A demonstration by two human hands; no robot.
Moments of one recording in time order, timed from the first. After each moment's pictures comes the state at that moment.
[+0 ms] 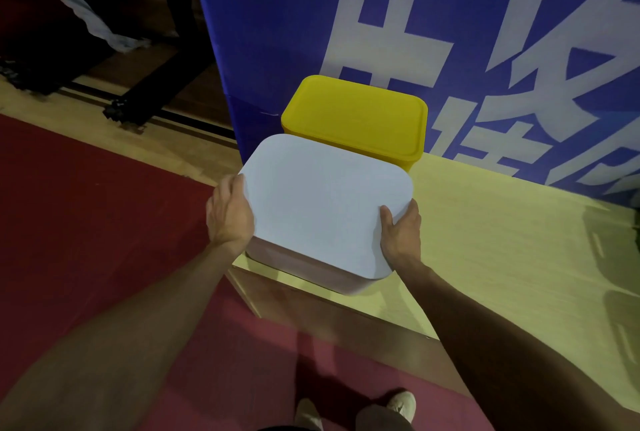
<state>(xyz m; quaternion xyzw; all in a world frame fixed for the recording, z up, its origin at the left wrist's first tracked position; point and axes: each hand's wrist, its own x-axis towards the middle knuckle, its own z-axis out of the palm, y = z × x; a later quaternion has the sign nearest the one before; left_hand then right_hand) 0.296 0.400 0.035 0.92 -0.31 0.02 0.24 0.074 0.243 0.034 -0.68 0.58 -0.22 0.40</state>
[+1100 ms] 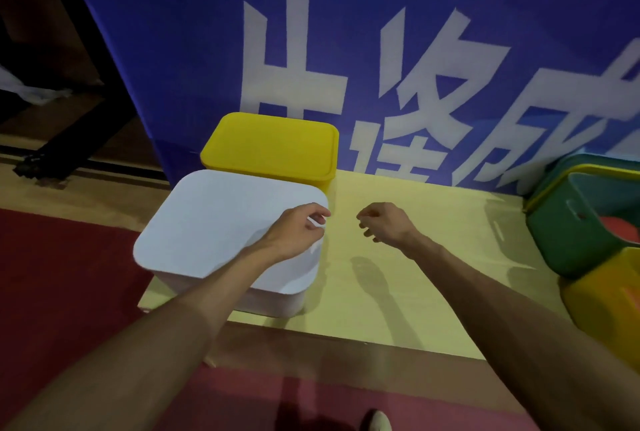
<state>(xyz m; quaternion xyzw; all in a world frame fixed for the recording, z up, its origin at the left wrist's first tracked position) 0.136 0.284 0.112 0.71 -0.53 -0.31 0.34 -0.030 0.172 0.127 -0.78 0.50 -0.07 0.38</state>
